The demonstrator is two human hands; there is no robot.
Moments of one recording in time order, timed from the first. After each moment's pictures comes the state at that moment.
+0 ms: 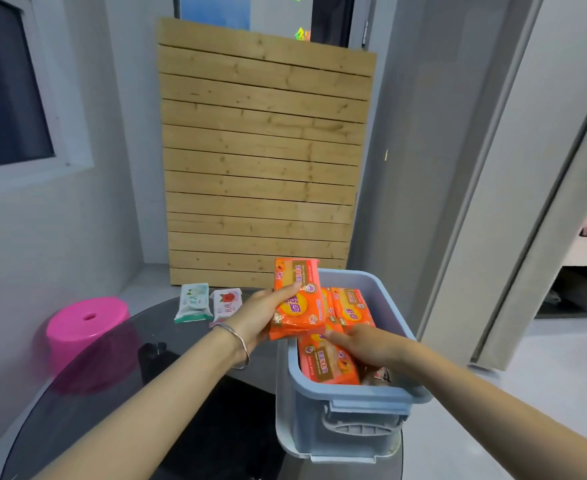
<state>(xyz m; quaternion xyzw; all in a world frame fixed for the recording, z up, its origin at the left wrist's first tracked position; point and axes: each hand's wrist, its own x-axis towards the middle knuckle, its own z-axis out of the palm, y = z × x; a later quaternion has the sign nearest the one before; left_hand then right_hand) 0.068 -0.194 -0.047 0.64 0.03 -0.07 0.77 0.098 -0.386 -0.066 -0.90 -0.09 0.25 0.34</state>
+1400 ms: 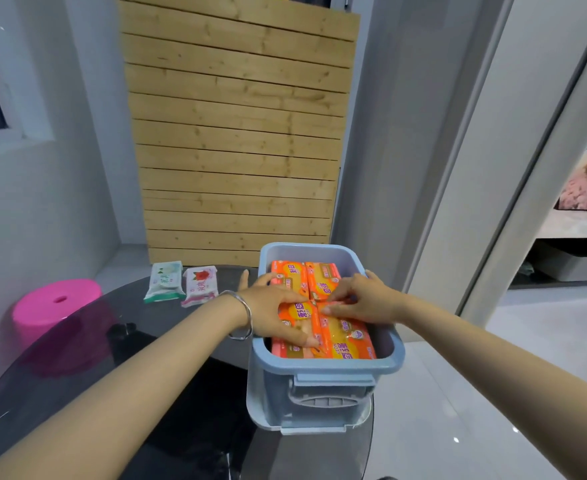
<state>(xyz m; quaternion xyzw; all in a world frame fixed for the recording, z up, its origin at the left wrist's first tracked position) 0.096 -0.224 -0.065 0.97 -0.17 -0.13 0.10 0.130 -0.437 -0.055 -0.95 -0.27 0.08 0.13</state>
